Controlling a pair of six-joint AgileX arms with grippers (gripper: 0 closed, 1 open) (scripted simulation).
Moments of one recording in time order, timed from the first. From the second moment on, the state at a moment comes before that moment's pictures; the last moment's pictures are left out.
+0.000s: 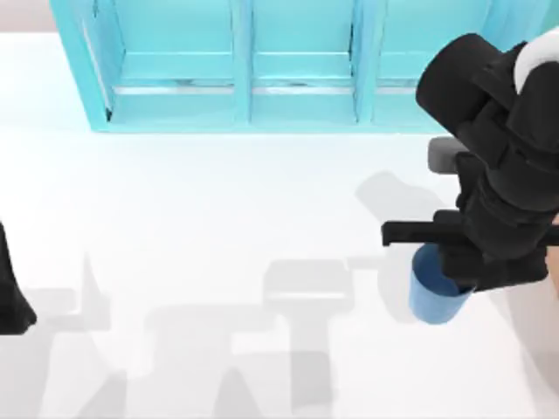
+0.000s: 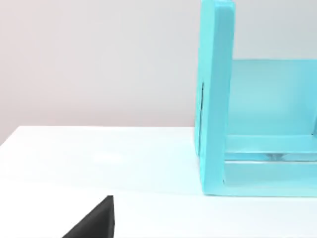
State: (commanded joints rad) left arm 0.00 0.00 0.00 0.00 0.00 0.00; right arm 0.61 1.62 1.30 -1.21 -0.01 0.62
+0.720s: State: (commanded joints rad) left arm 0.00 0.00 0.00 0.00 0.00 0.00; right arm 0.70 1.66 1.26 -1.11 -0.01 0.73
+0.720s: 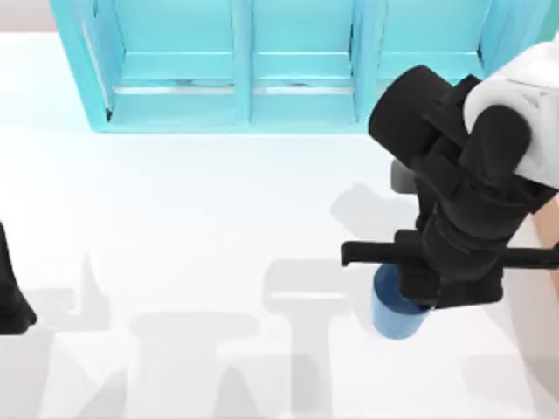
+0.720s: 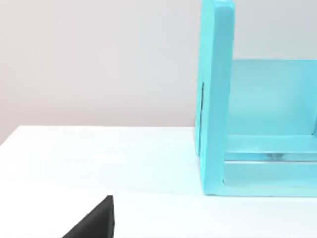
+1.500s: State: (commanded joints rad) left arm 0.00 0.00 0.00 0.00 0.00 0.00; right arm 0.73 1.72 1.15 -0.94 -0.01 0.74
